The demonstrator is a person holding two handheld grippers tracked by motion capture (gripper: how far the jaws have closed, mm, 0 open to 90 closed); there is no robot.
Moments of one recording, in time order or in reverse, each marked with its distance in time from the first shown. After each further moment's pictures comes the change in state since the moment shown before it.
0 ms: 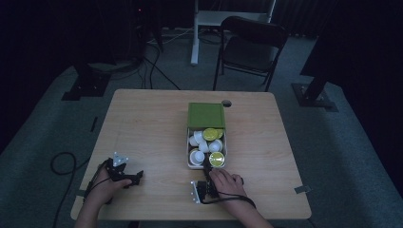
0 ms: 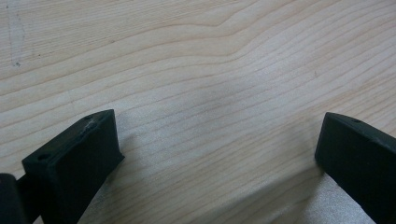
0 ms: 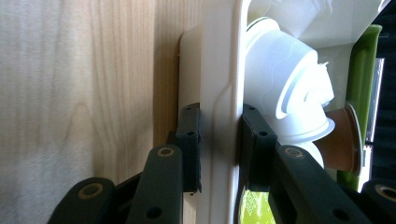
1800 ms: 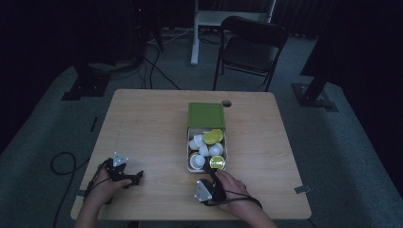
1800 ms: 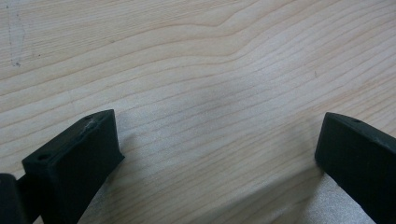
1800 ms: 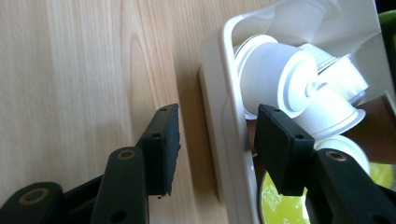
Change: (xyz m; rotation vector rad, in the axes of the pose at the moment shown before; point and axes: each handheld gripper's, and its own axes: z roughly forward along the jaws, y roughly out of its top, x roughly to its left) left arm 0.000 0.000 0.000 0.000 0.000 0.000; right arm -0.016 -0.012 -0.024 -0.155 0.230 0.282
